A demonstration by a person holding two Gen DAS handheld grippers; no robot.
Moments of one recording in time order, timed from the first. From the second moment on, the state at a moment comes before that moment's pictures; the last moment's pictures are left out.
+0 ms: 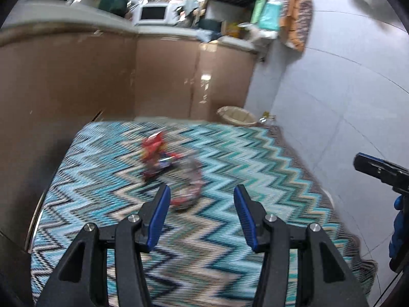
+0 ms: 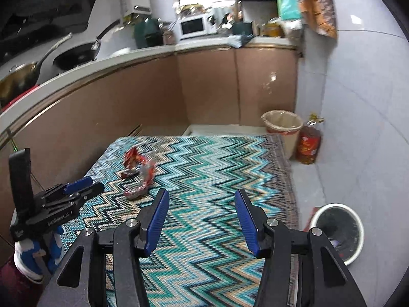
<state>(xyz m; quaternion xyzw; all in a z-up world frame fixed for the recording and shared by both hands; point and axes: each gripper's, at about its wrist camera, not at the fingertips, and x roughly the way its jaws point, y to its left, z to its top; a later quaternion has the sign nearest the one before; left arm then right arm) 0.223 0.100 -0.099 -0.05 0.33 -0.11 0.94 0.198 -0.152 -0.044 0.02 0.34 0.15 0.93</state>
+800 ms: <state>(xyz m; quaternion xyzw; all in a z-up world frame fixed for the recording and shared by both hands) 0.393 0.148 -0.161 -0.14 0.42 -0.14 0.89 0.332 -0.009 -0.163 0.02 0.44 0.29 0.85</state>
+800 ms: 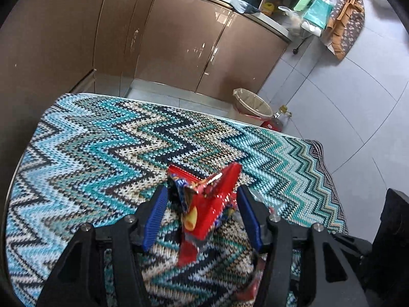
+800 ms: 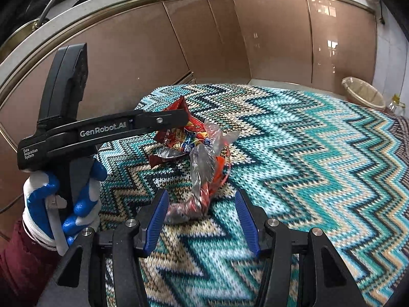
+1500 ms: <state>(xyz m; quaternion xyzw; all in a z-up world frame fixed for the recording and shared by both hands) 0.384 0.130 -0.178 -0.09 0.38 -0.13 0.91 0.339 -0.004 -0.188 0.02 0.44 0.29 0.85</state>
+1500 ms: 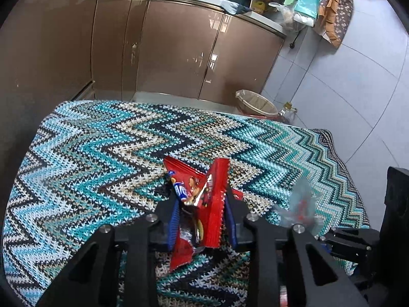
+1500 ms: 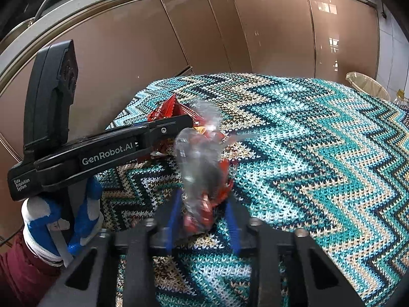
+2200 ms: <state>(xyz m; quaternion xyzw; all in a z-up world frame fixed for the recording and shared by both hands) 0.340 0.087 -0.129 0.01 0.32 -0.12 0.94 0.295 -0.063 -0.151 0.05 0.42 0.25 0.87</state>
